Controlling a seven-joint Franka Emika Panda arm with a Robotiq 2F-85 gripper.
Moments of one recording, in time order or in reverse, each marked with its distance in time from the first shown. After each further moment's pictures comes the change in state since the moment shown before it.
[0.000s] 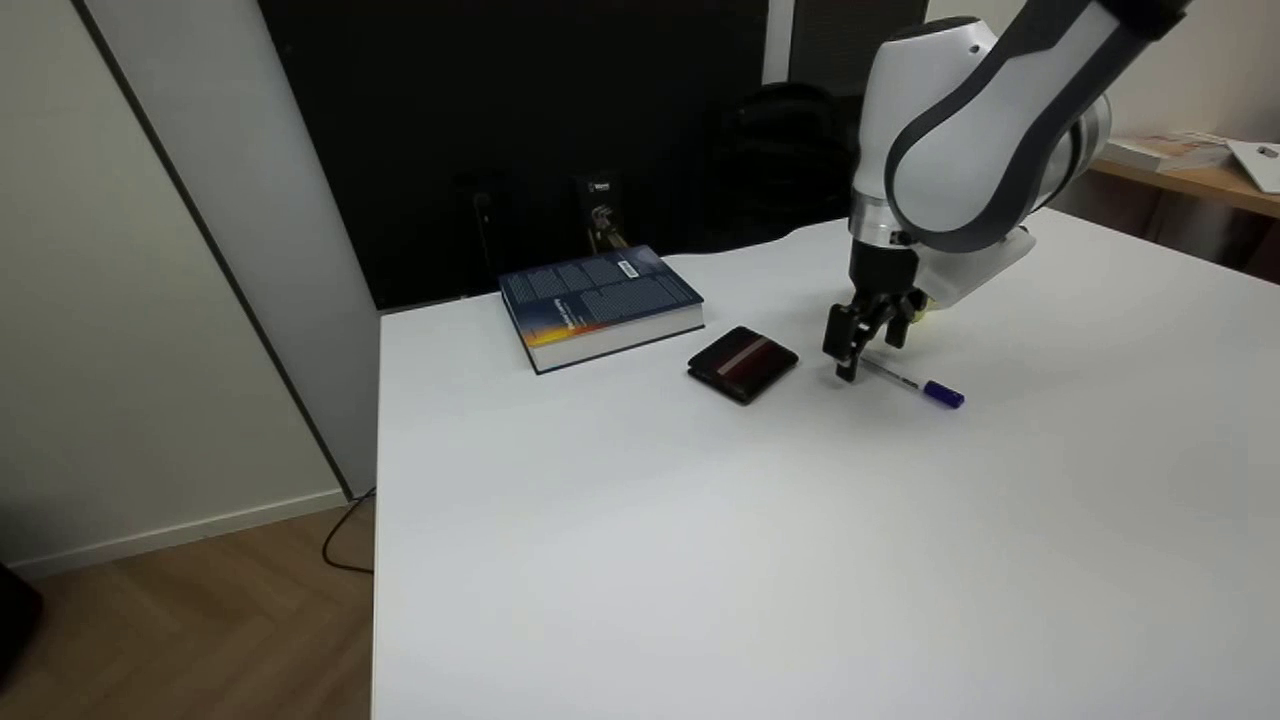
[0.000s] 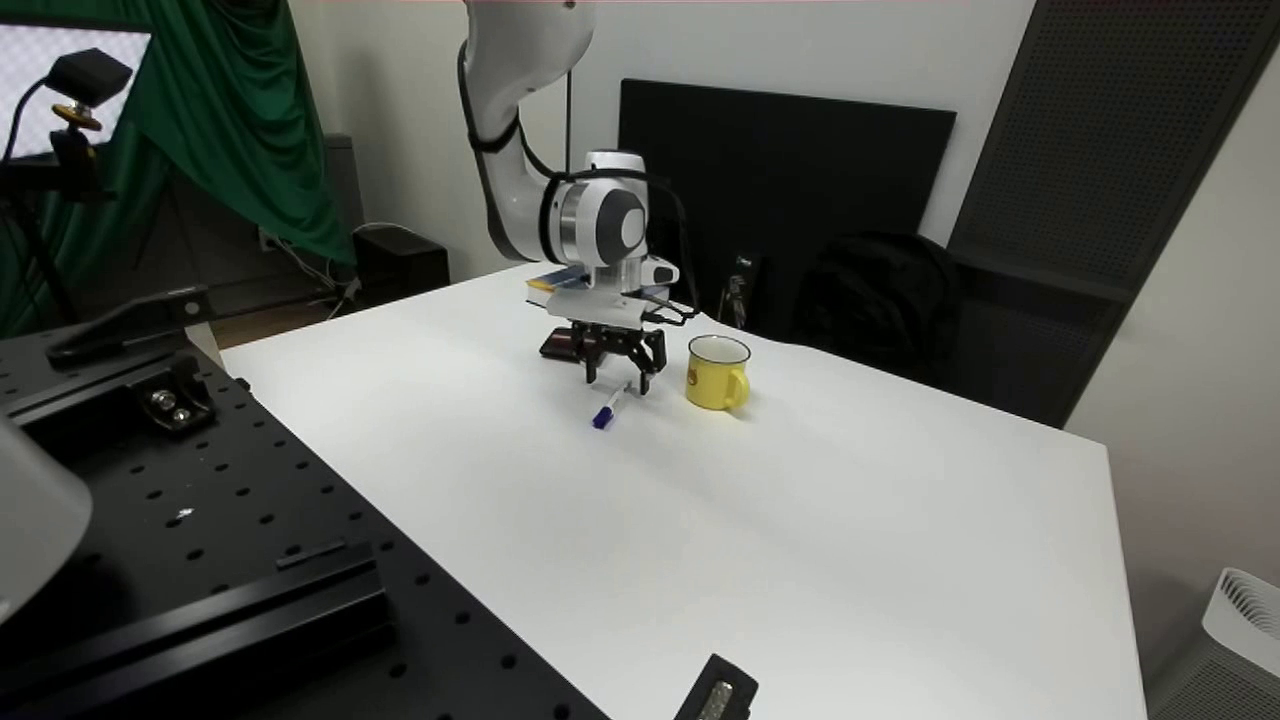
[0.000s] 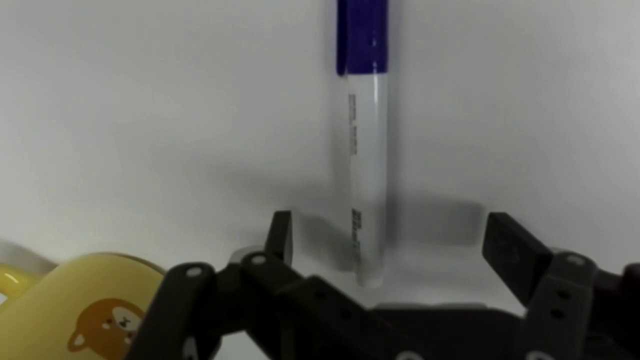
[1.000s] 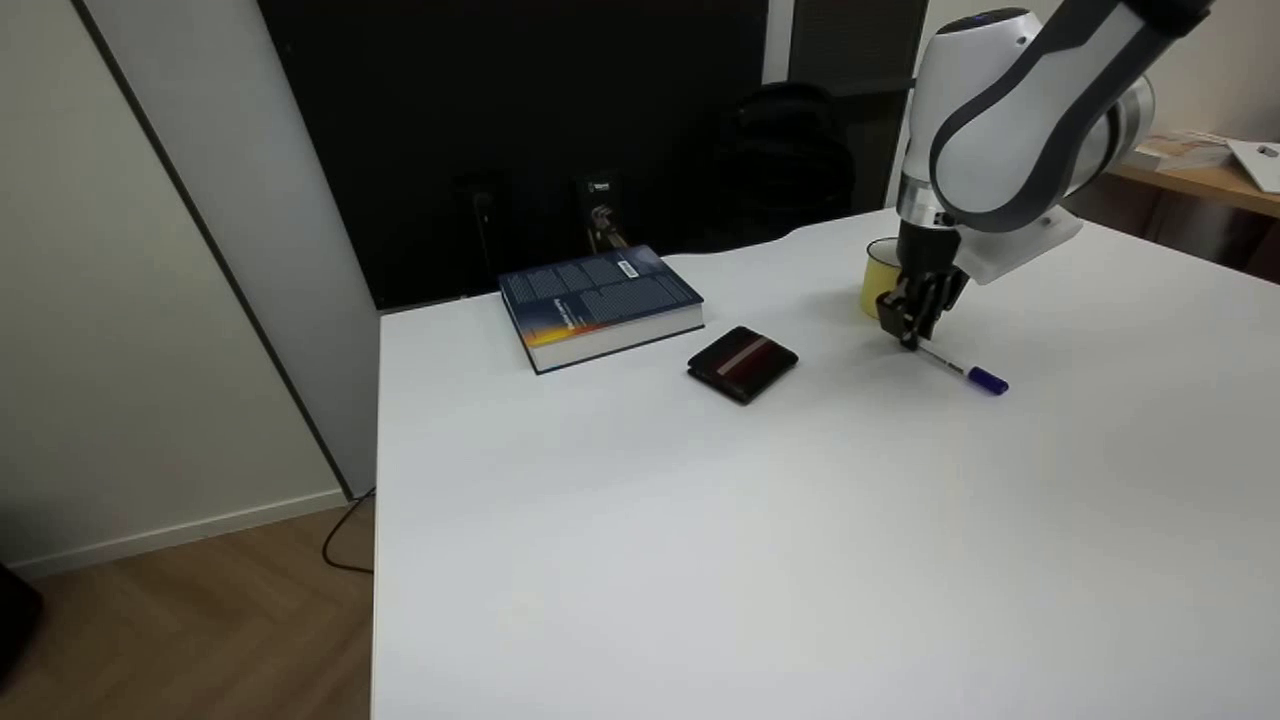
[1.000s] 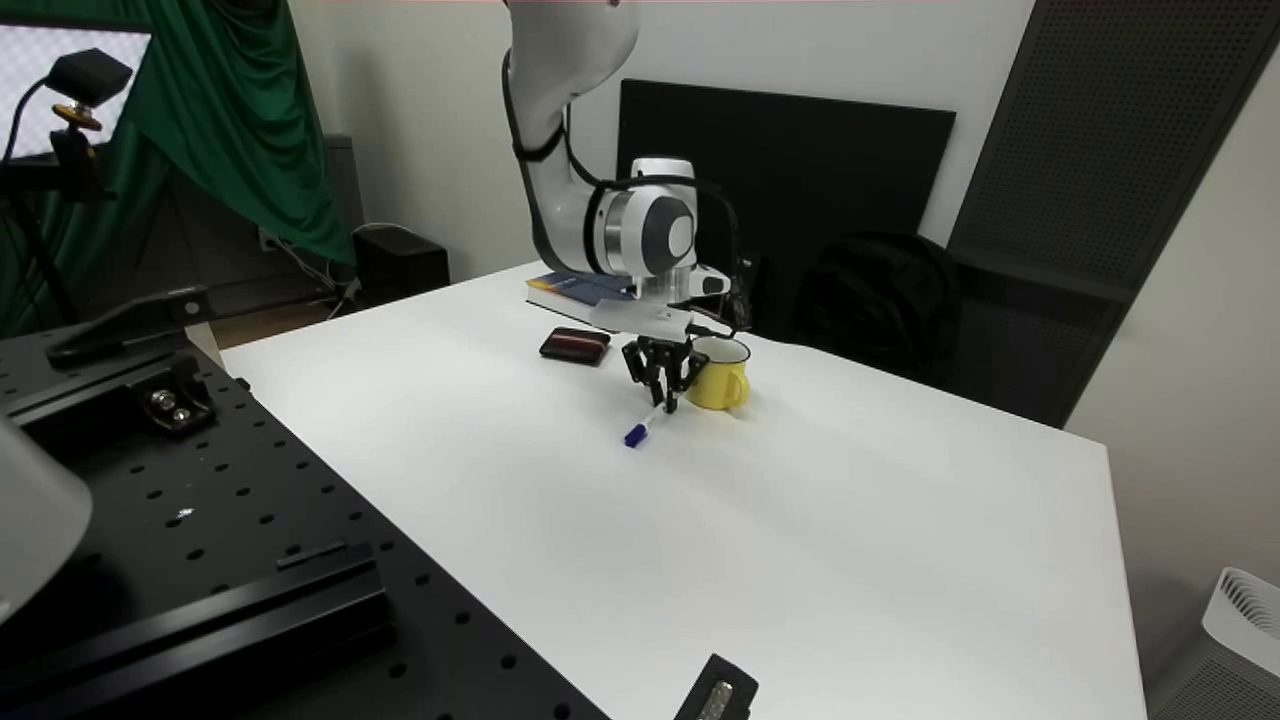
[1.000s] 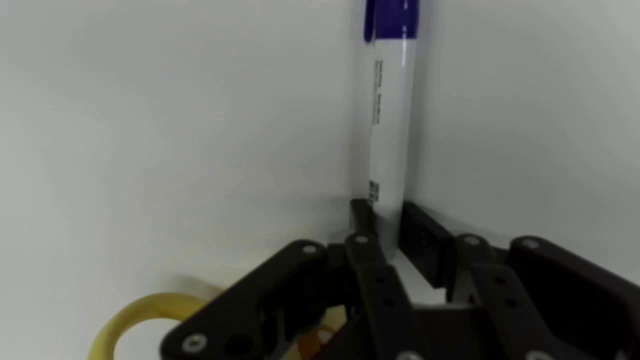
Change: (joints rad) arm -0.076 0.003 -0.043 0.002 0.002 0.006 0.032
